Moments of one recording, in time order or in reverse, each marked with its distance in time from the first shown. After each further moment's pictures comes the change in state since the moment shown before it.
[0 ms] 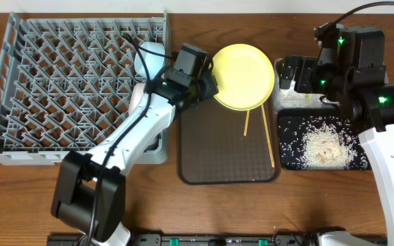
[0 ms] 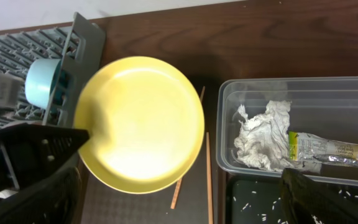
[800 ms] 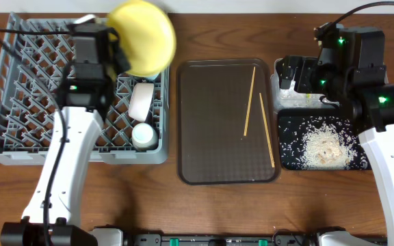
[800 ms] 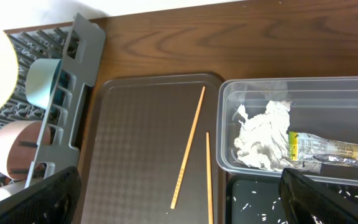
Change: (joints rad) left arm 0.418 -0.282 0.000 -0.053 -0.387 0.381; right arm 0.000 0.000 0.000 0.000 0.000 0.000
